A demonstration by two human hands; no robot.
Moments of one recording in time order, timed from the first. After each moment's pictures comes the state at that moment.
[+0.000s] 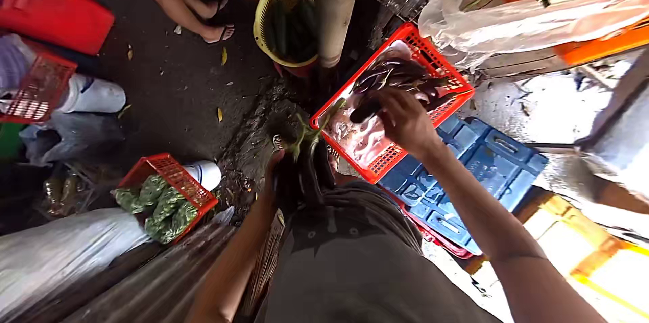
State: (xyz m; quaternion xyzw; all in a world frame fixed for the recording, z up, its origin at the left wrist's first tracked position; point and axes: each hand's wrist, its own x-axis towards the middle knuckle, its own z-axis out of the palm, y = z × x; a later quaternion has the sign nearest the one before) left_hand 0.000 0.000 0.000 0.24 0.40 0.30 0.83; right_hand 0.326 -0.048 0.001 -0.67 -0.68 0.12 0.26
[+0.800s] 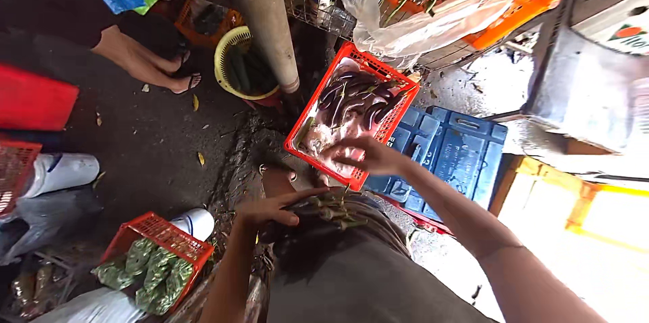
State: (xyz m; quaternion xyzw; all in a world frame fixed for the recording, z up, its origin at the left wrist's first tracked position) left_hand 0.023 0.046 0.004 0.48 0.04 -0.21 0.85; right_hand 0.318 -0.084 0.021 -0.54 -0.60 0.46 0.37
